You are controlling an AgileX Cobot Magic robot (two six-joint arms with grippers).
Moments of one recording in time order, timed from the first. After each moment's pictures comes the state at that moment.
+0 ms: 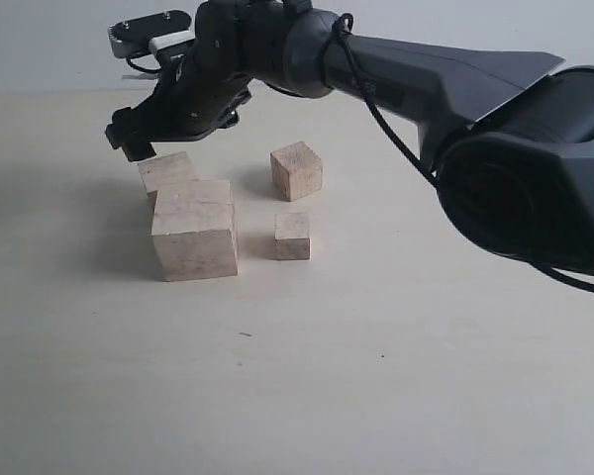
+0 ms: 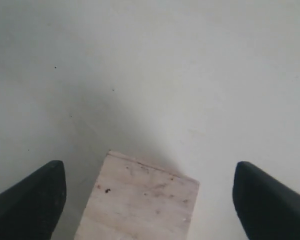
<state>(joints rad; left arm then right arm) 0.06 0.01 0.00 -0.07 0.37 -0.08 0.84 2.51 -2.23 0.20 0.70 -0.06</state>
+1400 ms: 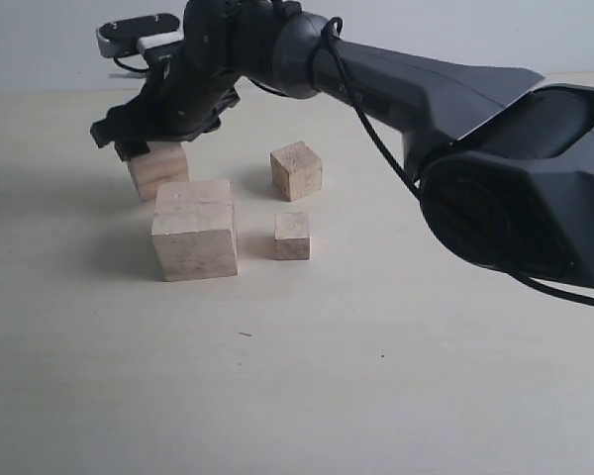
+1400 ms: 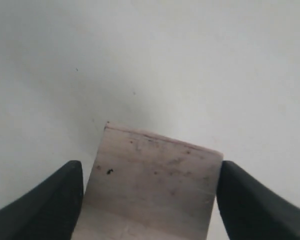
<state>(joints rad) 0.06 0.01 0.00 -0.07 0.37 -0.08 0.85 2.55 -2.35 0.23 0.79 -0.06</state>
